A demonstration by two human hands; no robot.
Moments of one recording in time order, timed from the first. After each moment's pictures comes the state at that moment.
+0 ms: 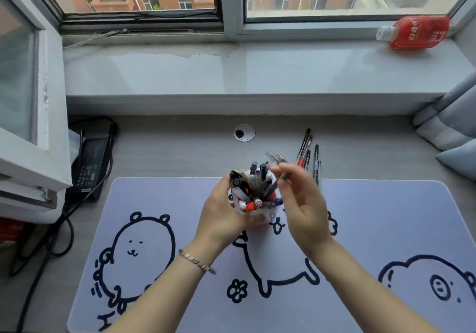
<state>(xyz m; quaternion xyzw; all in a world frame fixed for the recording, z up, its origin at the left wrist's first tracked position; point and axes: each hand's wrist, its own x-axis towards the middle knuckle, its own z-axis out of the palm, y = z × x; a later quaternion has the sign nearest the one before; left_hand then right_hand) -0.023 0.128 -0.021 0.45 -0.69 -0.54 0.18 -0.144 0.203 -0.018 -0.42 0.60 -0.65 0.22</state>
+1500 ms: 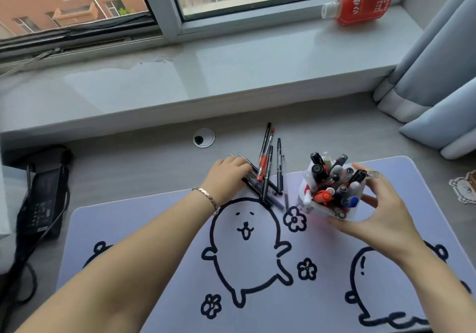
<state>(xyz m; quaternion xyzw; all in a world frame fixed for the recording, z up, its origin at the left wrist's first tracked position) -0.141 0.069 -0.093 0.19 -0.97 -0.12 -0.09 -0.279 0.318 -0.026 -0.32 0.80 -0.43 0.26</state>
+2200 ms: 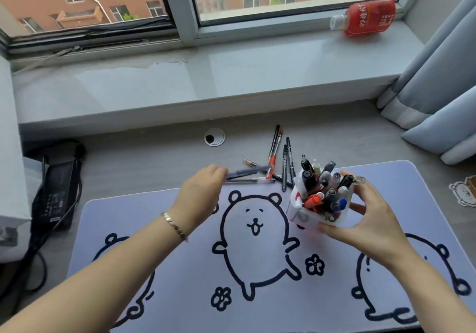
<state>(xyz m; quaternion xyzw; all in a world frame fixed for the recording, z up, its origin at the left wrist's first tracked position) -0.060 0.076 -0.049 0.26 -0.96 -0.11 0.05 -0.243 0.308 -0.017 -0.34 0.79 -0.43 0.27</state>
